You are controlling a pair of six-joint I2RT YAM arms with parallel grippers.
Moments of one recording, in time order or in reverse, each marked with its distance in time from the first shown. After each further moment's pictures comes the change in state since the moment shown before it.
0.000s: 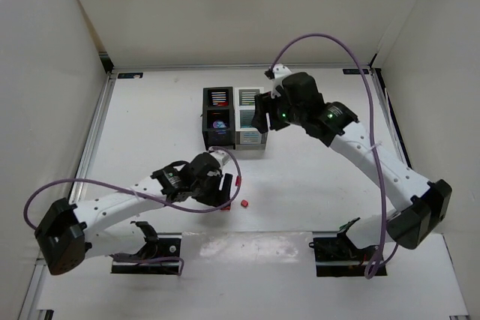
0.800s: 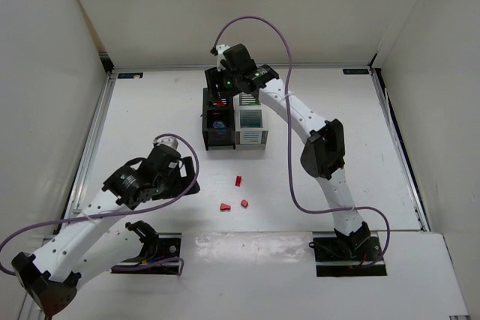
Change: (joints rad) left arm 0.229 -0.291 0.147 -0.498 -0.201 -0.214; right arm -0.006 0.895 0.884 -0.063 -0.111 -0.042
